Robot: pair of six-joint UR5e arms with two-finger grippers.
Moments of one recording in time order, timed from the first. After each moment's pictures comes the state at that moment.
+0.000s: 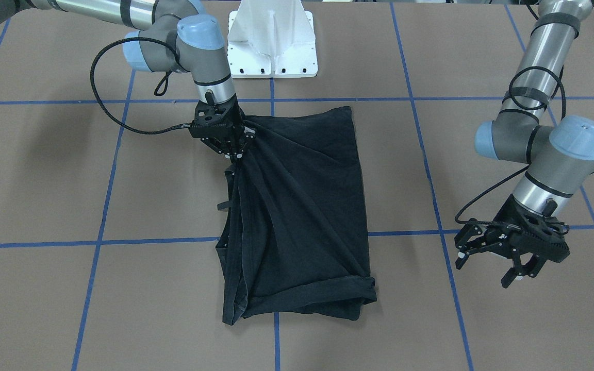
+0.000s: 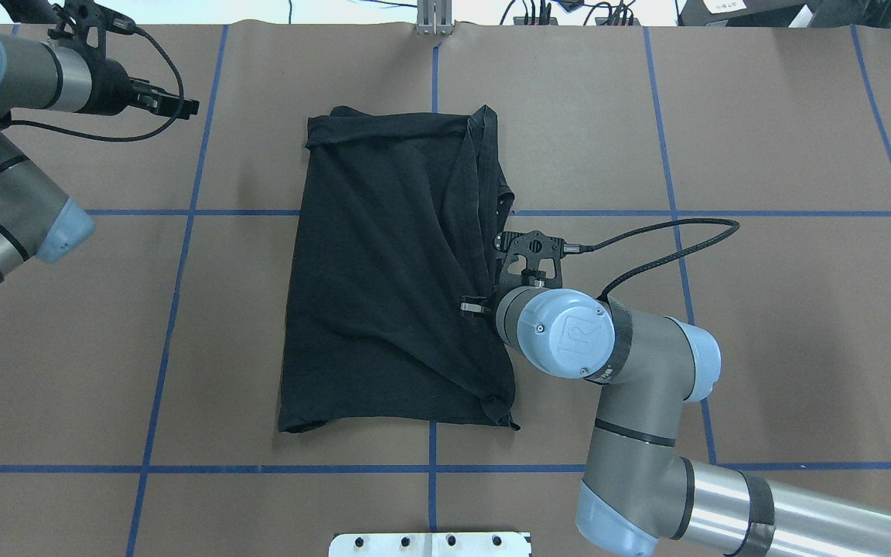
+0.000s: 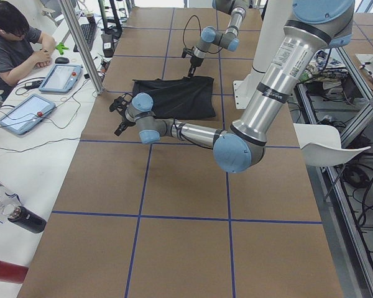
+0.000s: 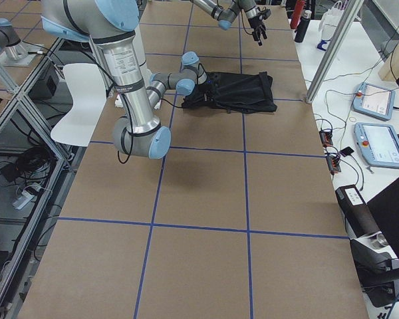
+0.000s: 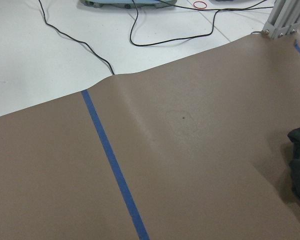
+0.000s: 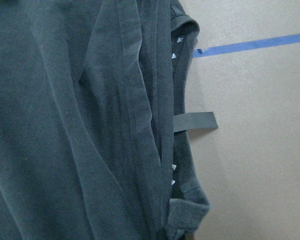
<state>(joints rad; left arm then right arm) -1.01 -2.05 -1.21 -2.60 -1.93 -0.63 0.36 -1.07 1.74 -1.29 1.46 1.43</state>
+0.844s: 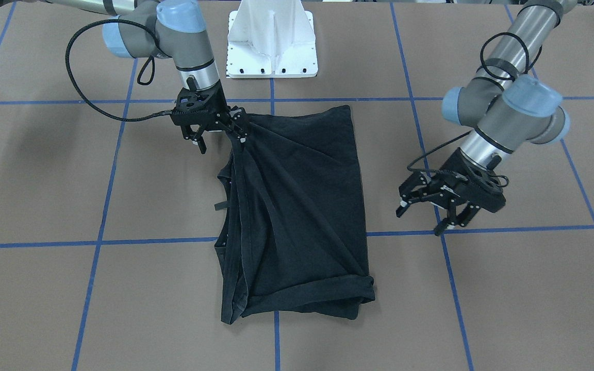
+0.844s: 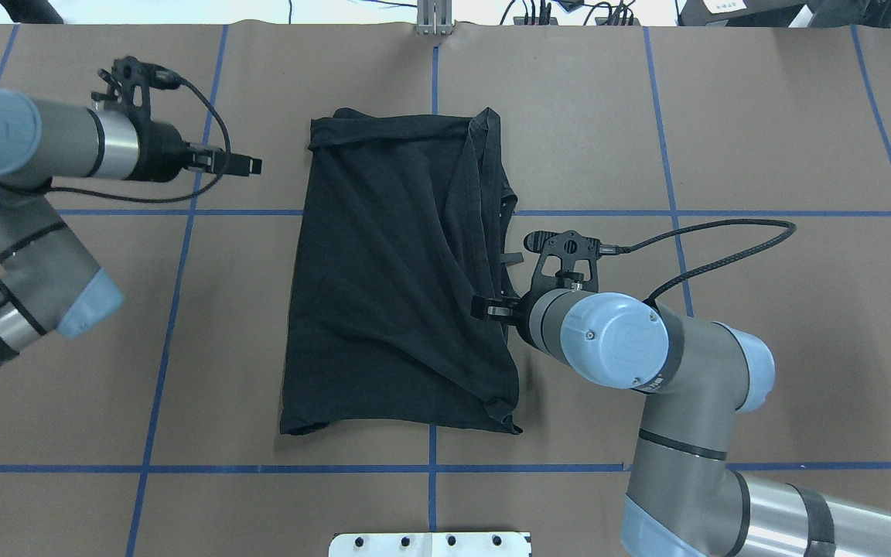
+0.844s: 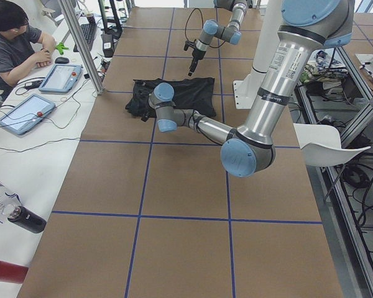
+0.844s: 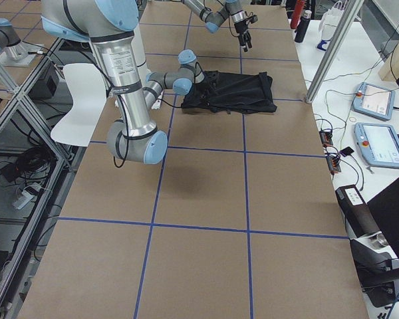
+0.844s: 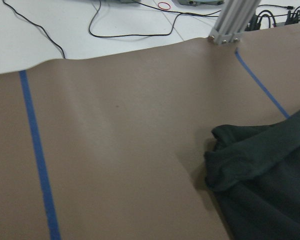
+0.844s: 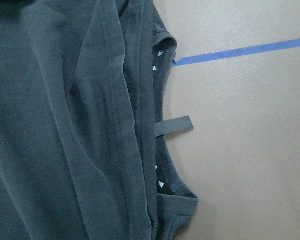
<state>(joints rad) -0.82 -1.93 -1.51 -2.59 -1.95 -0.99 0.37 -1.16 1.87 -1.31 1.47 1.44</state>
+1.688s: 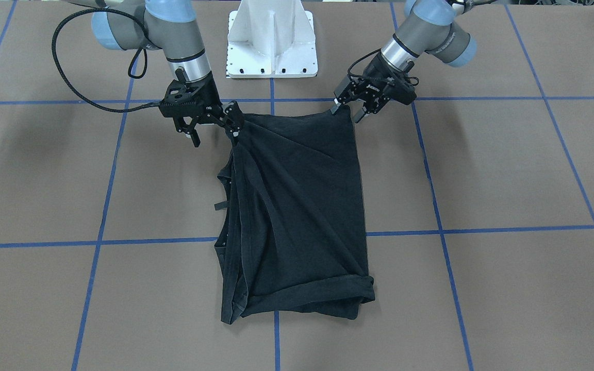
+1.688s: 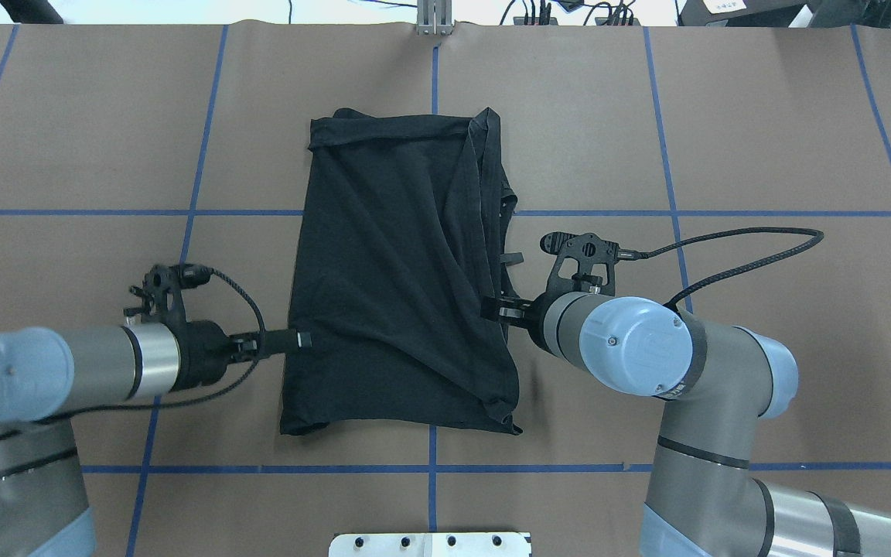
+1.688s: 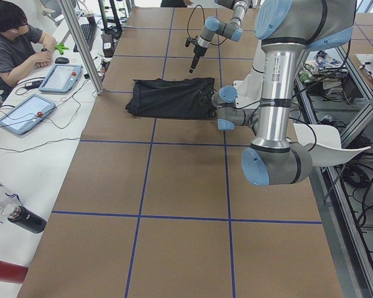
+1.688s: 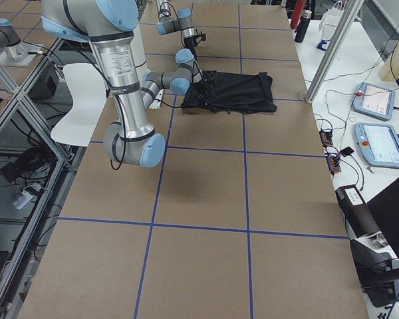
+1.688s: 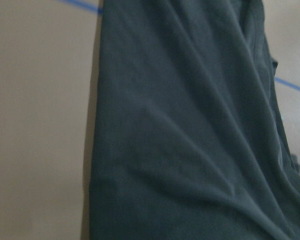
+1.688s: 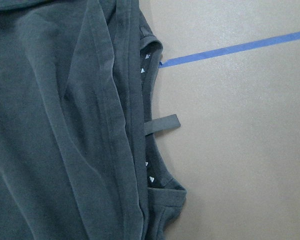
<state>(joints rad) -0.24 -1.66 -1.85 -2.58 -1.52 -1.64 0.37 -1.18 1.91 -1.32 1.47 1.48</state>
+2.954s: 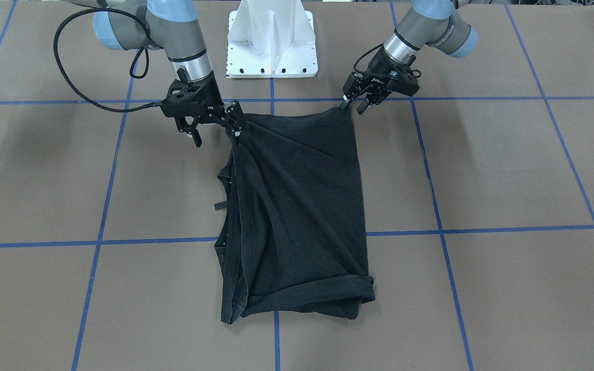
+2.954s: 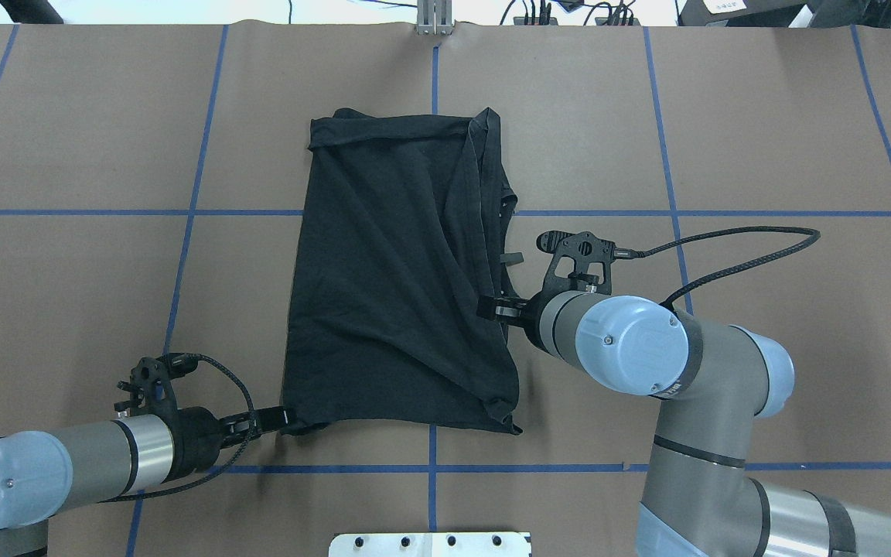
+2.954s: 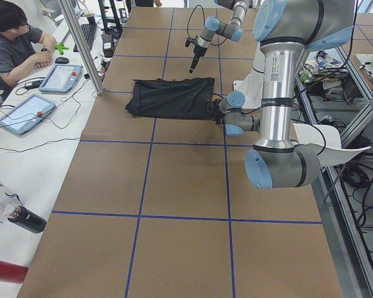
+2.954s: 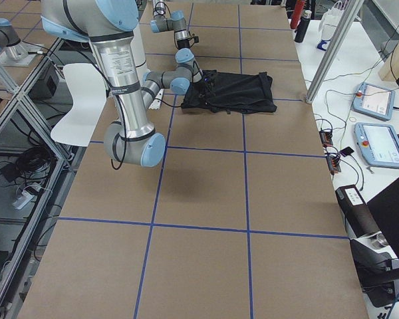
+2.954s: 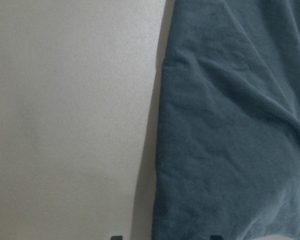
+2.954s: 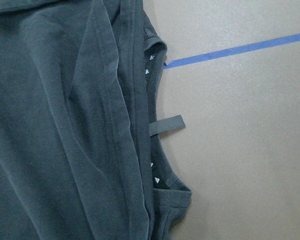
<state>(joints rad) -0.18 -1.59 -1.86 -2.58 -1.48 -1.67 0.37 -1.18 1.91 -1.32 1.47 1.48</state>
